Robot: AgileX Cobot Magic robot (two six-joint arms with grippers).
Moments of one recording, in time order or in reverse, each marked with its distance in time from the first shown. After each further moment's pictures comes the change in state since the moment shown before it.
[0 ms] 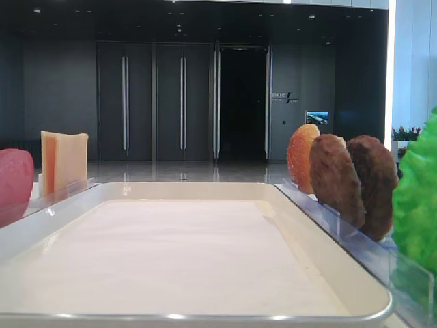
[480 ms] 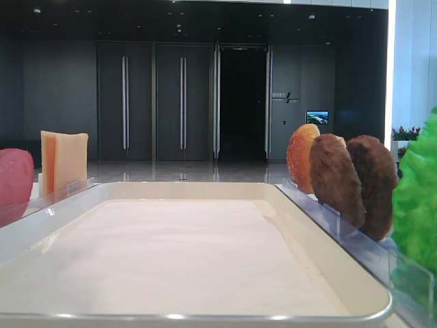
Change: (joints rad) left arm -0.240 0.163 -0.002 0.017 -0.064 -0.231; right arm 0.000 0.000 0.000 0.000 0.000 0.000
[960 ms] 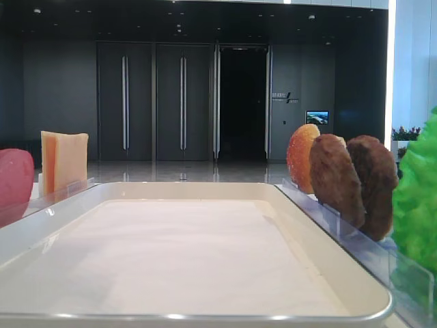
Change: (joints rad) left arm -0.015 0.059 -0.004 0.027 -0.059 -0.049; right arm 0.000 0.000 0.000 0.000 0.000 0.000
